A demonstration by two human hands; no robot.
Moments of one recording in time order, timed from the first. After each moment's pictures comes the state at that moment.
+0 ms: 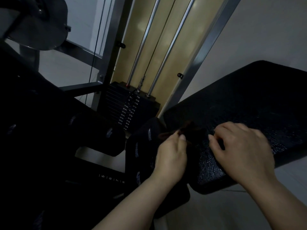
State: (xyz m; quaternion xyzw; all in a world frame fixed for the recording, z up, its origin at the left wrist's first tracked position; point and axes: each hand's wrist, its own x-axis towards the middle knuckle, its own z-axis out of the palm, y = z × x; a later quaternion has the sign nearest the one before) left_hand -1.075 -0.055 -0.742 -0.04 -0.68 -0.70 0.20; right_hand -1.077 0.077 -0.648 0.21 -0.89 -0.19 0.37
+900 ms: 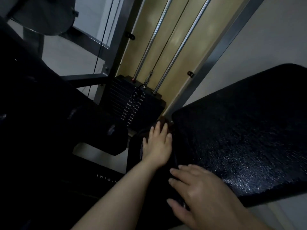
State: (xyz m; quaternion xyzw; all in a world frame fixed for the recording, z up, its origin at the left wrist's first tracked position) left_hand -1.156 -0.086 -0.798 0.04 -0.82 -0.57 0.08; right_hand -1.070 0.044 -0.722 0.48 -0.86 -0.15 0.10
